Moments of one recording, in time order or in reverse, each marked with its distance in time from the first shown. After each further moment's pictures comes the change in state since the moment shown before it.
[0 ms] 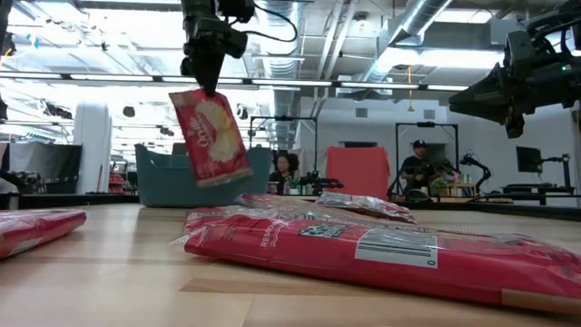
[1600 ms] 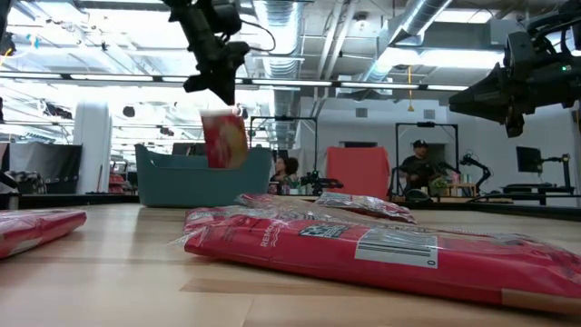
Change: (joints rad) left arm 0.239 0.009 -0.053 0.336 0.135 -0.176; right arm 0.000 0.000 0.000 0.000 0.000 -0.024
